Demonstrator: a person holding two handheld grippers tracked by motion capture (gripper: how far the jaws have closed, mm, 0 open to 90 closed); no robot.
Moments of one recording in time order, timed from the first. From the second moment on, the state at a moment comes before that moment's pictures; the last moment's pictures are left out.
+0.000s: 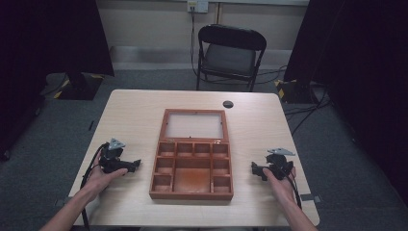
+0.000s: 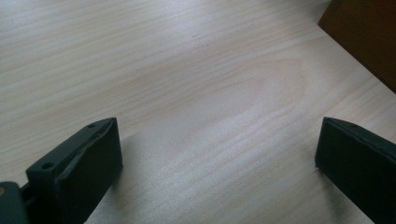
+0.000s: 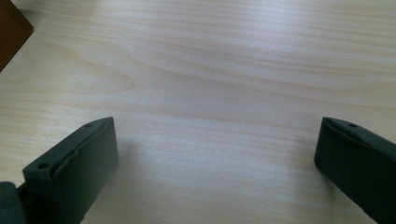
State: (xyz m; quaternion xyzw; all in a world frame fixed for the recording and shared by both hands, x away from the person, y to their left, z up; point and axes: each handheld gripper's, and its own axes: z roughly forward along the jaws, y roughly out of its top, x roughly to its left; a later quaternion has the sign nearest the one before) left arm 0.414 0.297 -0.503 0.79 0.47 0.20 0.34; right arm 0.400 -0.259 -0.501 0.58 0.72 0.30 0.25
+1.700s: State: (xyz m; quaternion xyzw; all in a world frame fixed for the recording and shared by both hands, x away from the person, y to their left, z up) left arm 0.504 0.230 -0.444 0.76 0.48 0.12 0.42; right arm 0.508 -0.179 -0.439 0.47 0.76 0.42 0.16
